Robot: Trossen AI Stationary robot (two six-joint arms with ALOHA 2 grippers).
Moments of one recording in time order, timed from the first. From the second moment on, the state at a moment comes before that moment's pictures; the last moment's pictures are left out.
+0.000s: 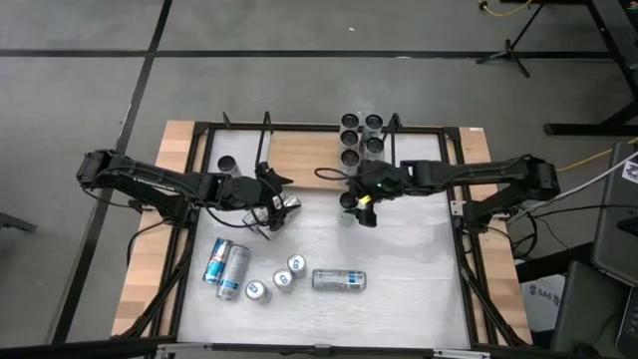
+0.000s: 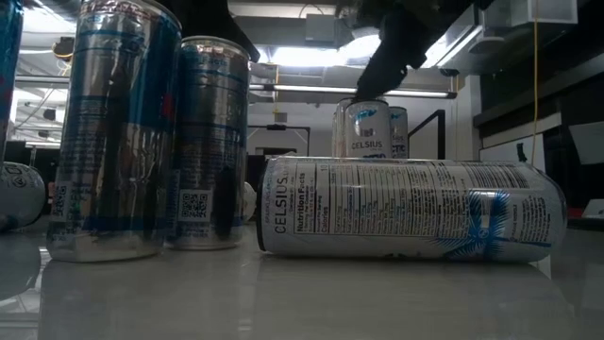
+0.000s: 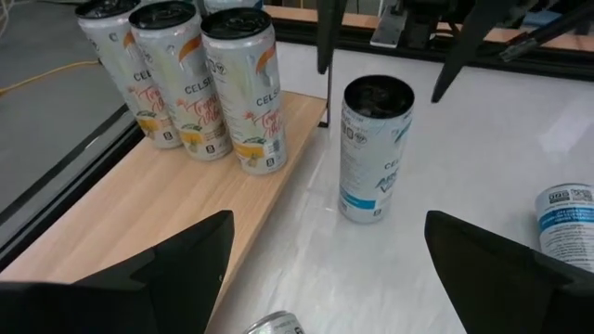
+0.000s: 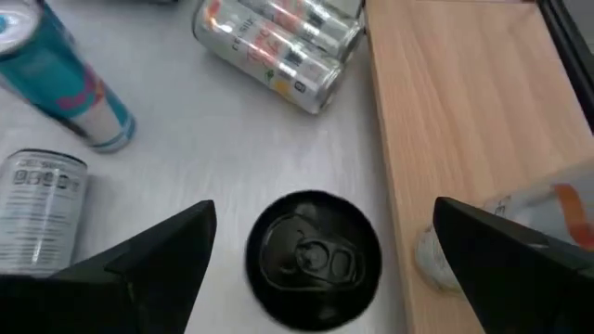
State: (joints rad) left arm -0.10 1.18 0.80 -0.15 -0.42 -0.21; right arm -0.03 1.43 1.11 -0.48 0.03 -0.02
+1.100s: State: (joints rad) left arm -0.10 1.18 0.80 -0.14 -0.40 -0.21; right arm -0.03 1.54 1.11 -0.50 0.04 0.18
